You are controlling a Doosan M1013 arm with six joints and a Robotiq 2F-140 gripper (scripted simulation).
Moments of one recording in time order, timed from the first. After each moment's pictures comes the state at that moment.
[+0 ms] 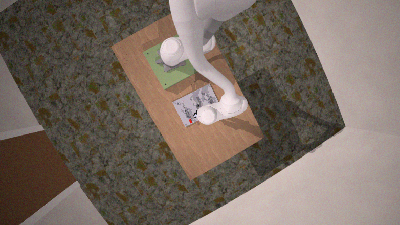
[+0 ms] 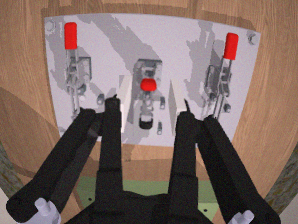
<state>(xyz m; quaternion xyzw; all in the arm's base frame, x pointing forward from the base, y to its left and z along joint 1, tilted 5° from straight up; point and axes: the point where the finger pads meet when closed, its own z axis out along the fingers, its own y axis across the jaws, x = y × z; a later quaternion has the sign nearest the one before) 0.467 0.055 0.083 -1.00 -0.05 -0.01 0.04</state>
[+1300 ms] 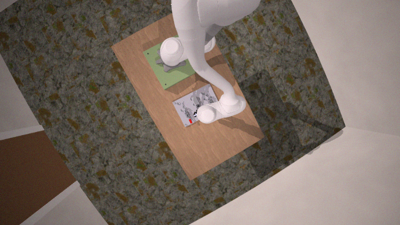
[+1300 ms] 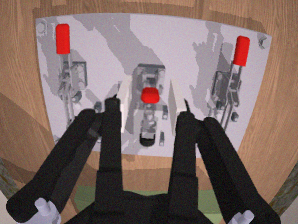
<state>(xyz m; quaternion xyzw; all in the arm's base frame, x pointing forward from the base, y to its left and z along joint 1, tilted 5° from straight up) 0.466 0.060 0.053 -1.00 -0.05 -0.01 0.04</state>
